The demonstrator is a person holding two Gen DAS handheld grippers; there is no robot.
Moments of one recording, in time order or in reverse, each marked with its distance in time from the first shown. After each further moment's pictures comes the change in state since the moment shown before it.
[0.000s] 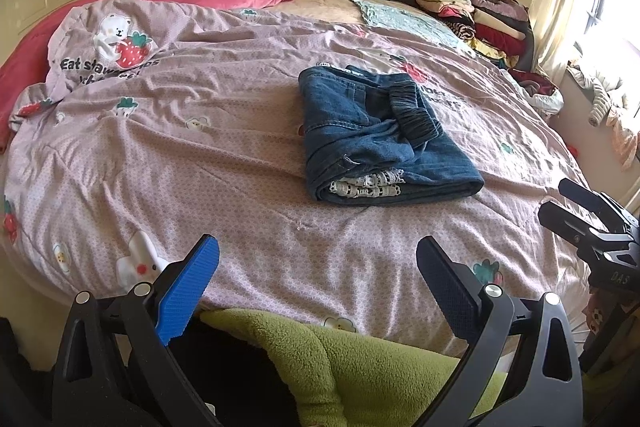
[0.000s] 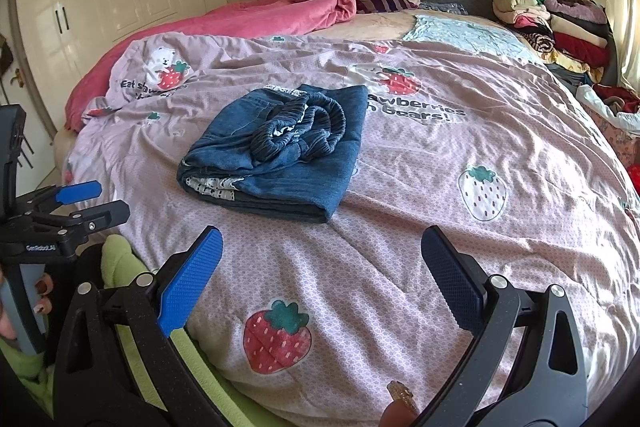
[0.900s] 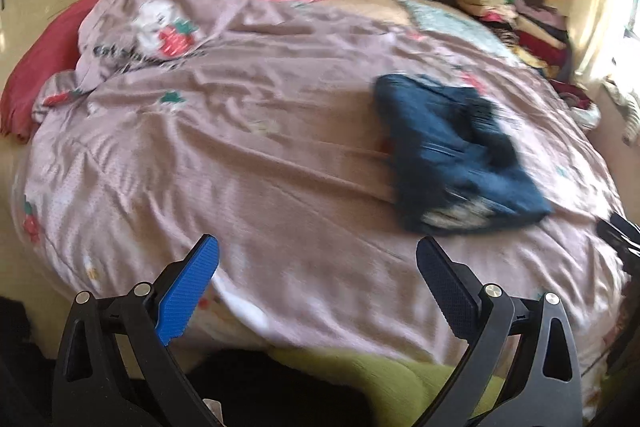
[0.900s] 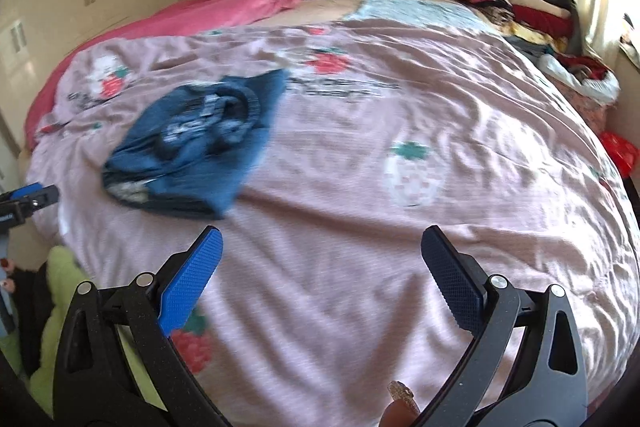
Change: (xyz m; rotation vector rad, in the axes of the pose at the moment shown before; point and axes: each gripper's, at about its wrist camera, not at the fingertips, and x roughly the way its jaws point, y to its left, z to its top) left arm 0.031 0.061 0.029 -0.075 0.038 0.138; right arm 0.021 -0.079 -0.004 0.133 0.041 -0.163
